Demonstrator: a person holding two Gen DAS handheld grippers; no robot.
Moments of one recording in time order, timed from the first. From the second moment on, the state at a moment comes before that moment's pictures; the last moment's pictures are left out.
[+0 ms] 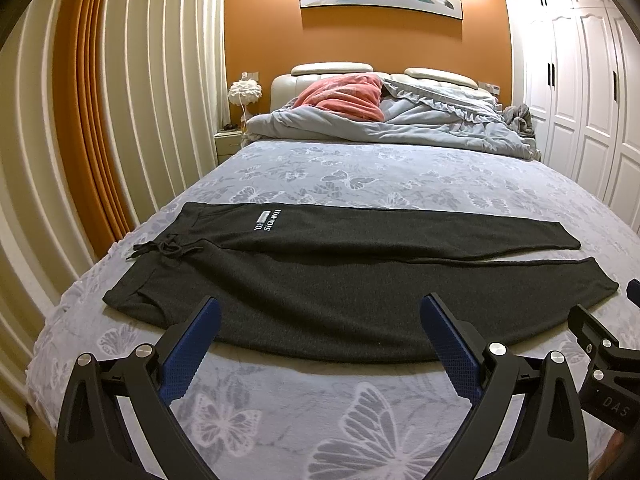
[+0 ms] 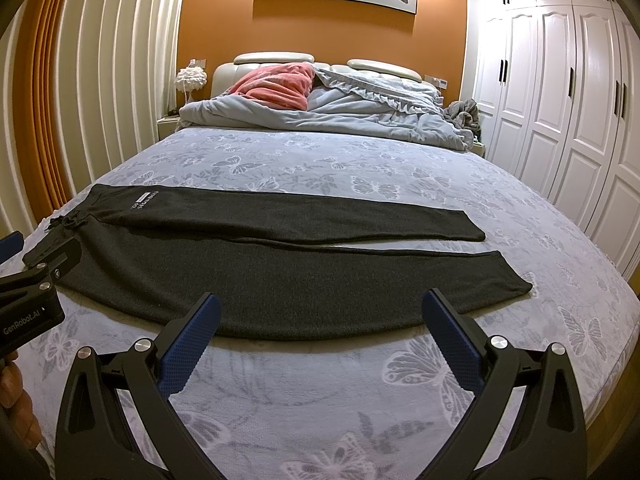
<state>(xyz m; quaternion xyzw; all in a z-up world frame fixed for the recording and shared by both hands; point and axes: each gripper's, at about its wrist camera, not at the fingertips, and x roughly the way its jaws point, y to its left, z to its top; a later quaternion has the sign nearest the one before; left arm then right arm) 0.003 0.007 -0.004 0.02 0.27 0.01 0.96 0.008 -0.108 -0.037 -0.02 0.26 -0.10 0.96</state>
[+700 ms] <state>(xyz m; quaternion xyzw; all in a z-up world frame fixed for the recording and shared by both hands) 0.003 0.006 -0.005 0.02 0.27 0.01 0.96 0.007 -0.108 -0.037 -0.02 0.26 -0.10 0.96</state>
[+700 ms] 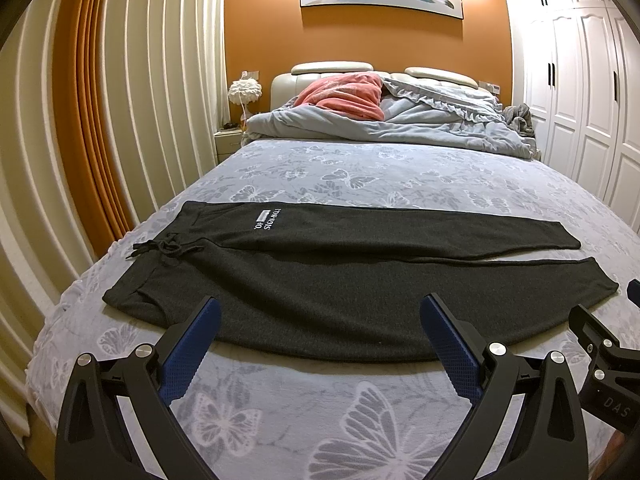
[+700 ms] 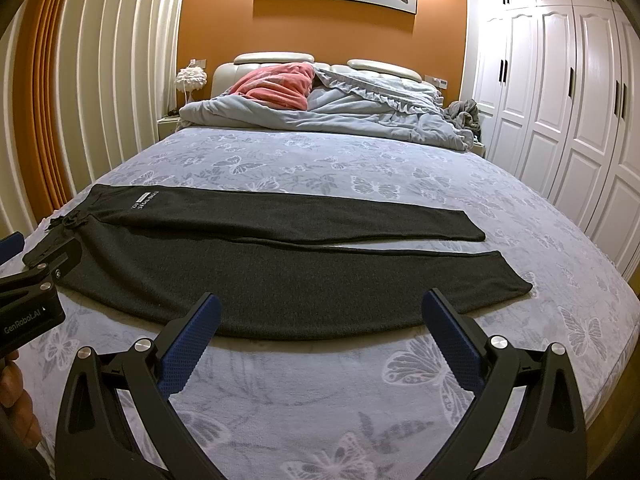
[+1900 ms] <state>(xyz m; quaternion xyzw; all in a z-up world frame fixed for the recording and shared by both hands) 0.320 0.266 -0.011 -0.07 0.42 0.18 0.89 0.229 -0.454 -0.058 0.19 0.38 -0.22 0.88</state>
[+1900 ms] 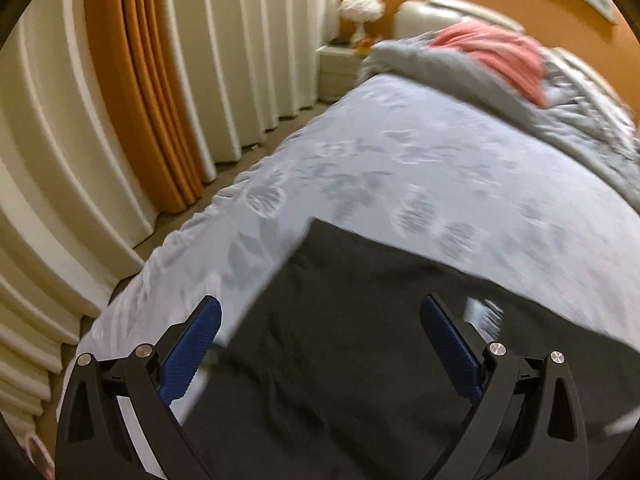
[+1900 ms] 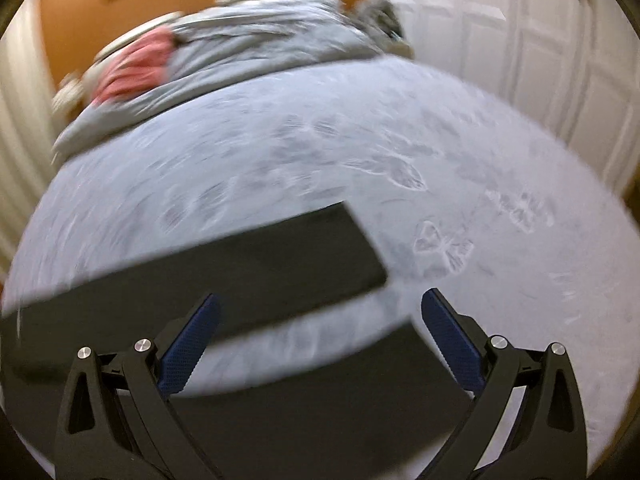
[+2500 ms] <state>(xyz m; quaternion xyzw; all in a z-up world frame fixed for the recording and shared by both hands) 0.430 0.299 -0.097 -0.15 0.46 0.19 0.85 0.340 -0.475 -0.119 0.15 0.43 -0.18 0.87</state>
